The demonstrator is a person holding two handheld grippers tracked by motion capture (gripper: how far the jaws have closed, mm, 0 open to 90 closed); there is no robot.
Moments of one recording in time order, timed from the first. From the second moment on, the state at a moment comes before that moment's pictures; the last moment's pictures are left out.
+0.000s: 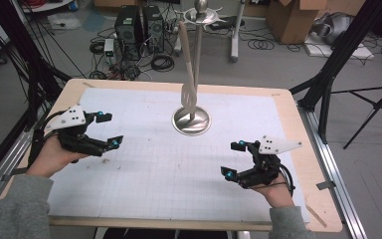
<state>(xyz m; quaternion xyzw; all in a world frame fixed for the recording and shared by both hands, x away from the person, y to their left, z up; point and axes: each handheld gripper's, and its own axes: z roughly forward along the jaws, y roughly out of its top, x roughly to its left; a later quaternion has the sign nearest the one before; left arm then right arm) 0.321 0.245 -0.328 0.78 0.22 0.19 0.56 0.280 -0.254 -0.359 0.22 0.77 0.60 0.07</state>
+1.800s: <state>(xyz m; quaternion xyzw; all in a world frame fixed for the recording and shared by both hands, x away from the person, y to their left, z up) 0.255 0.329 -0.400 0.74 0.34 0.25 0.53 0.284 -0.268 -0.374 0.26 0.76 0.59 0.10</state>
